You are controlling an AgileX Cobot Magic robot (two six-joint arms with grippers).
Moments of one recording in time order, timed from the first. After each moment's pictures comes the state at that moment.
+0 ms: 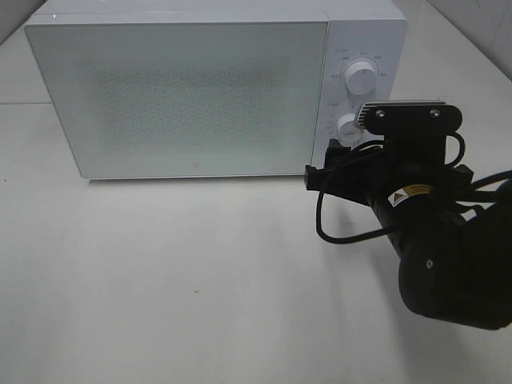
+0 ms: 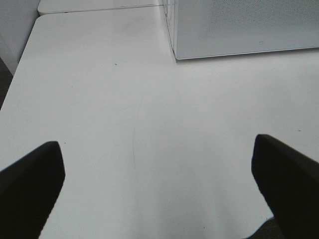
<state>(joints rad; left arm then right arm) -0.01 0.00 -0.50 -0.09 1.05 0.10 0.77 1.83 -0.49 0.88 -1.21 -0.29</state>
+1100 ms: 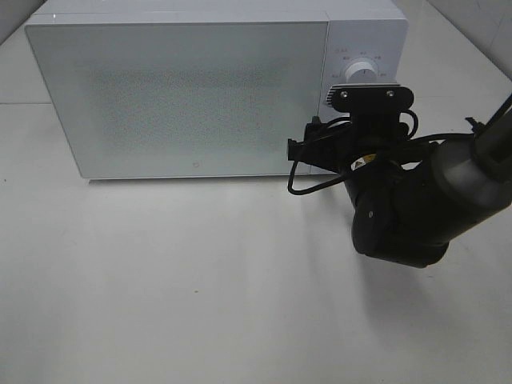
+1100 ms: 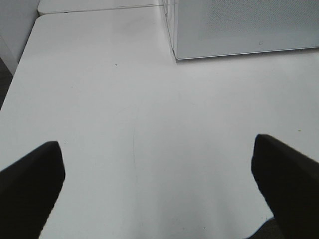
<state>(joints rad) -0.01 0.00 -0.50 -0.09 1.05 0.10 0.64 2.04 -0.74 0.75 -1.21 -0.29</state>
